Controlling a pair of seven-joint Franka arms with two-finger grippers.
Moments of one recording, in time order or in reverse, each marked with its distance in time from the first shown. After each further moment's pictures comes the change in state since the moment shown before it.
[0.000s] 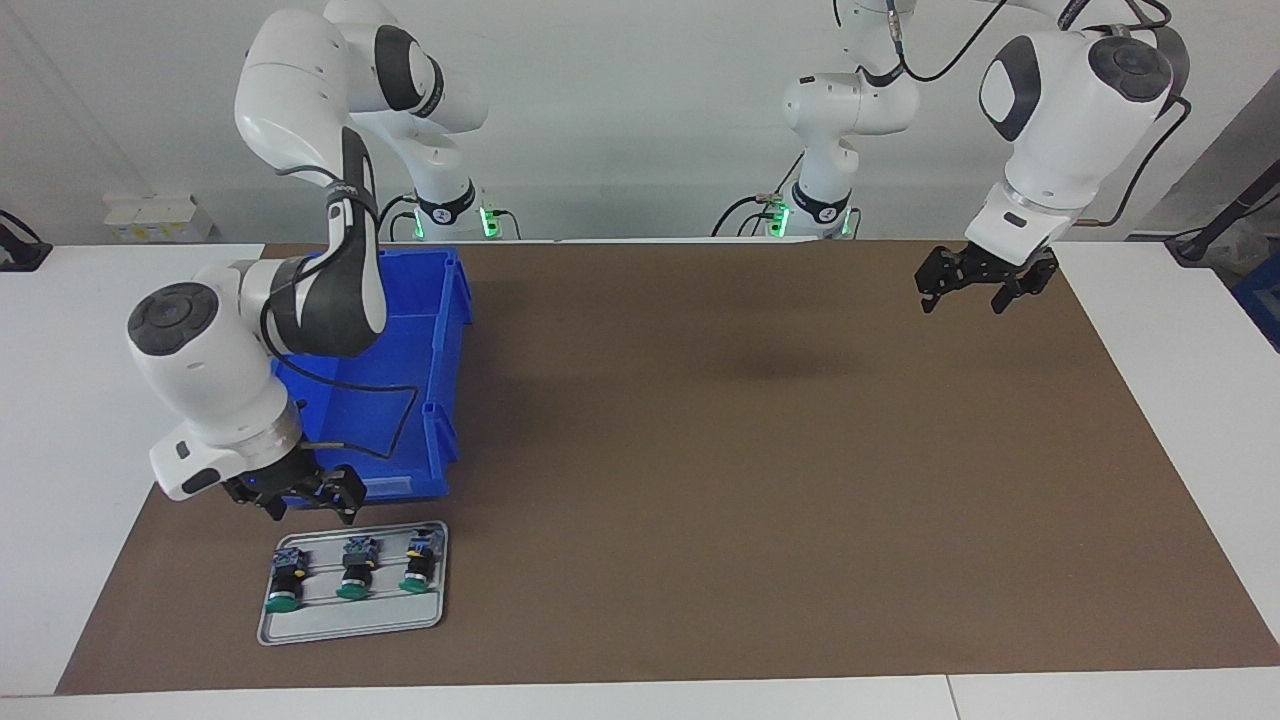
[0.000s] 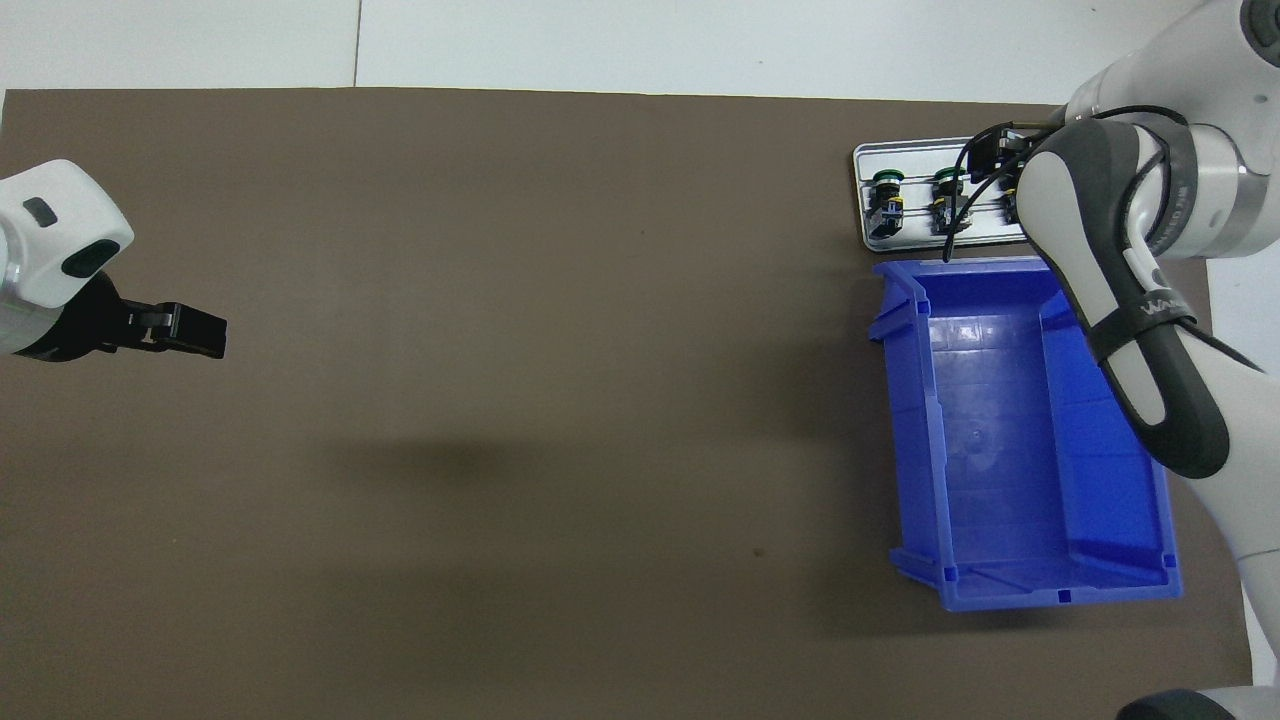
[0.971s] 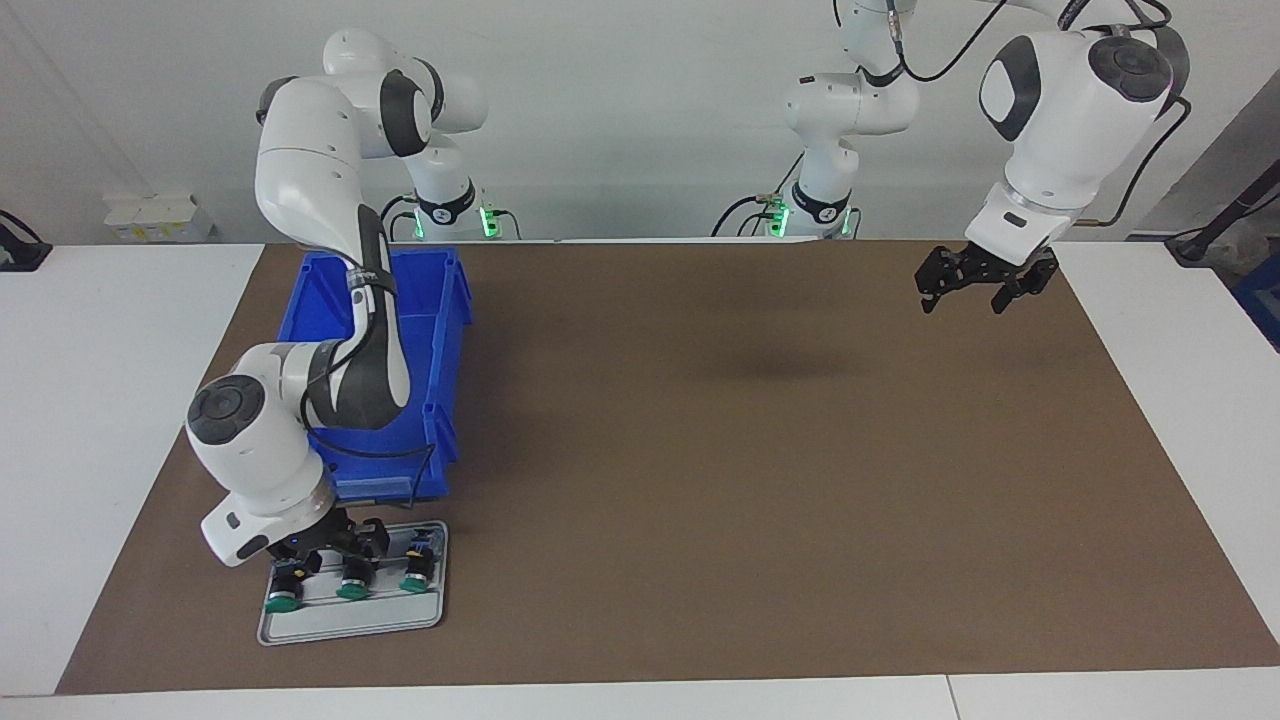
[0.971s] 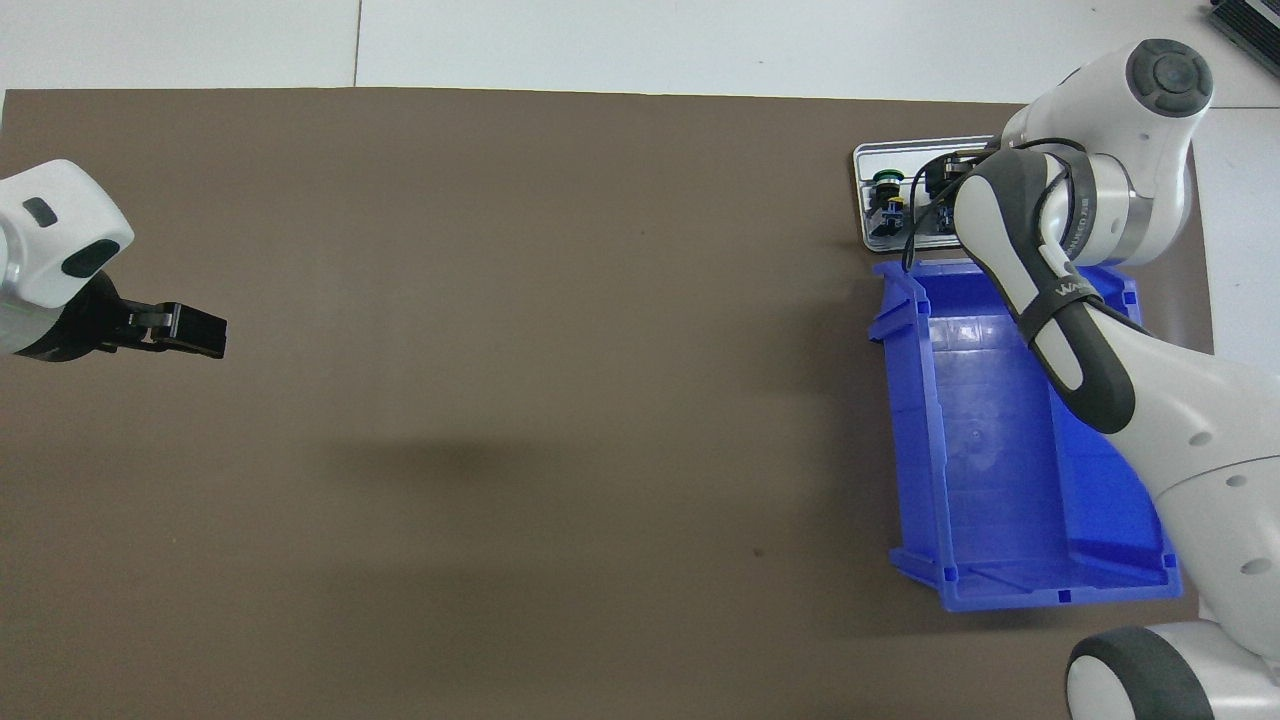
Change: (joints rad) left arm 0.000 0.000 0.000 0.000 0.000 0.000 0.000; right arm -0.002 0.146 0.014 0.017 0.011 0.139 -0.075
